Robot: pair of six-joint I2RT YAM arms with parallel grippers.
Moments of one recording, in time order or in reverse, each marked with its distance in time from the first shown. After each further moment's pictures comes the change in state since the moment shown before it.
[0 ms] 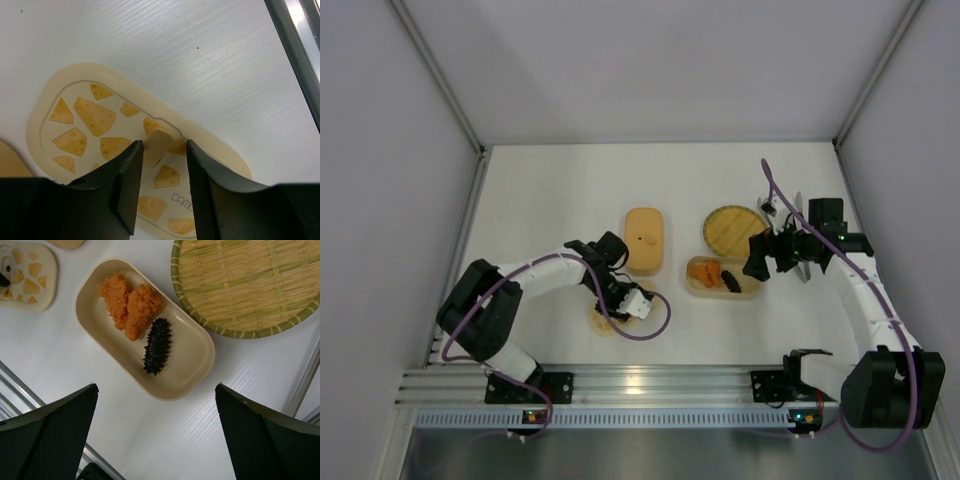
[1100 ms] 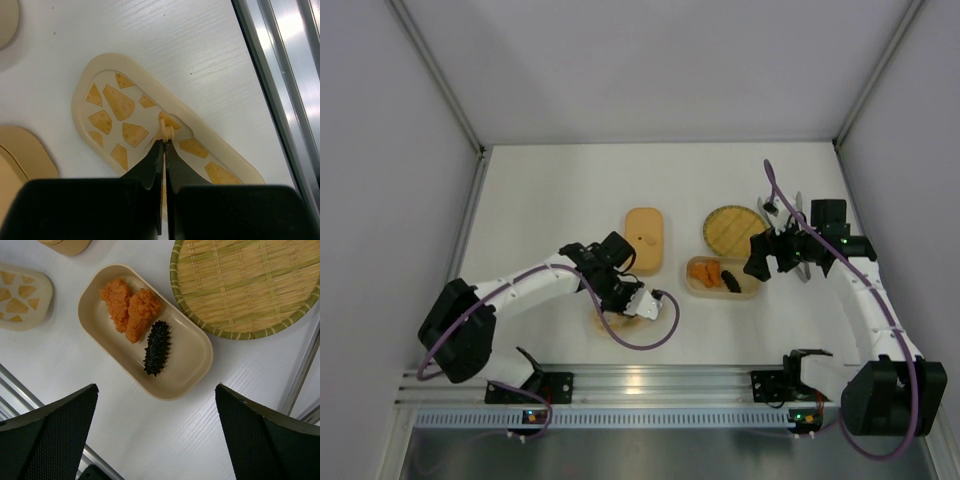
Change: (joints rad) left arm -0.109 -0.134 0.040 -0.041 -0.071 -0.220; right arm 0.000 -0.037 0.000 0.000 0.006 0.011
